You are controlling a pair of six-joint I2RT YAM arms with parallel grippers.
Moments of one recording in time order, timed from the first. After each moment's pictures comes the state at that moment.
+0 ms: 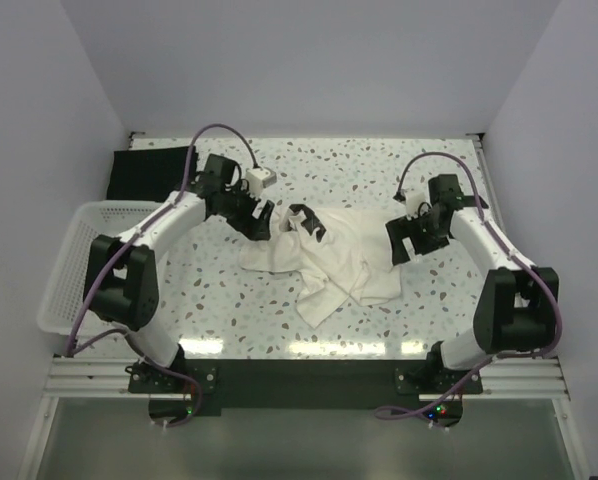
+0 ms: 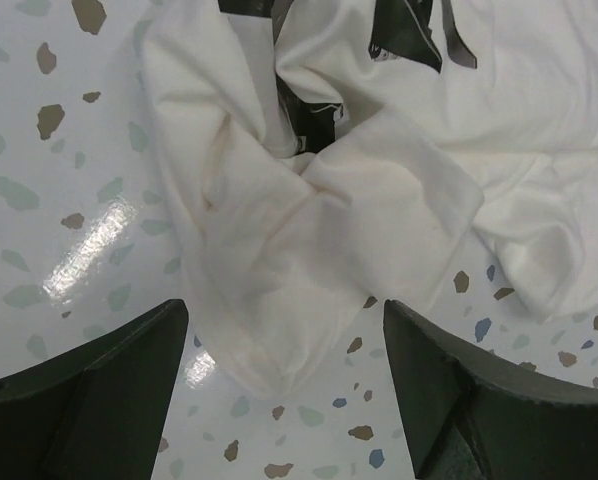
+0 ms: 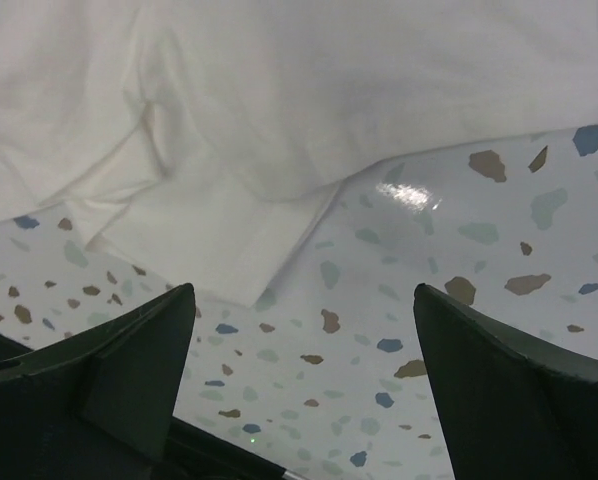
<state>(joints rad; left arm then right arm) -0.29 1.66 1.25 -0.57 0.50 0.26 0.03 1.48 1.08 -0.87 -0.29 -0.35</state>
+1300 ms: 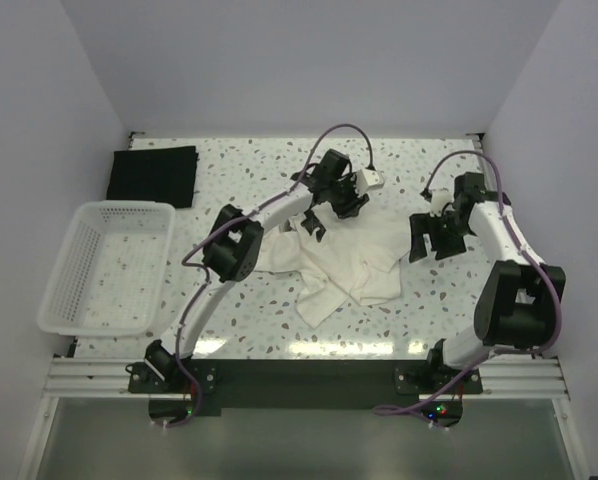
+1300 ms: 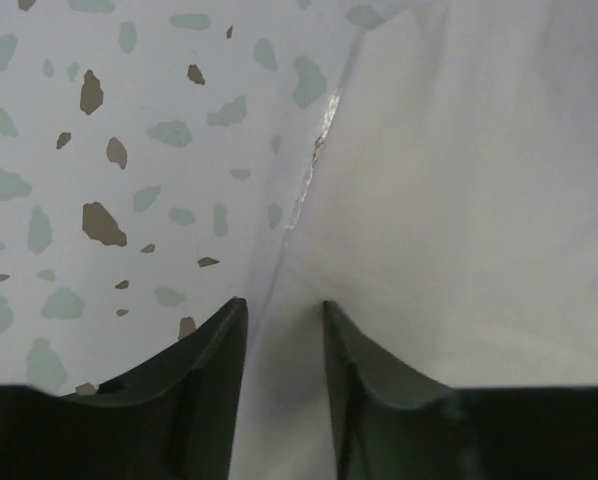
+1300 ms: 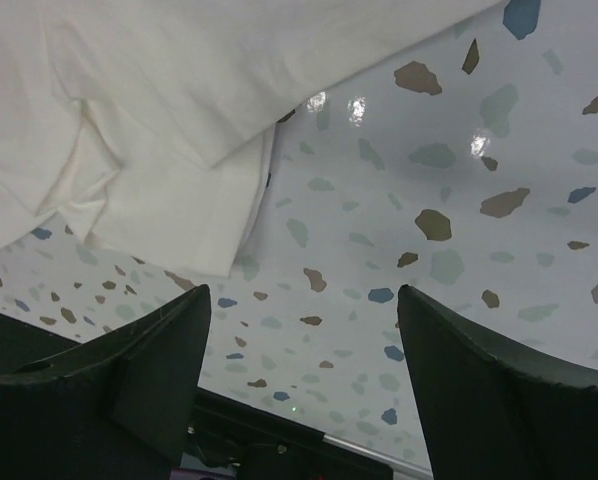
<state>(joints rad) -0.68 2.56 2.21 -0.40 0.41 0.45 -0.13 1.52 1.14 -0.97 -0.29 -0.26</state>
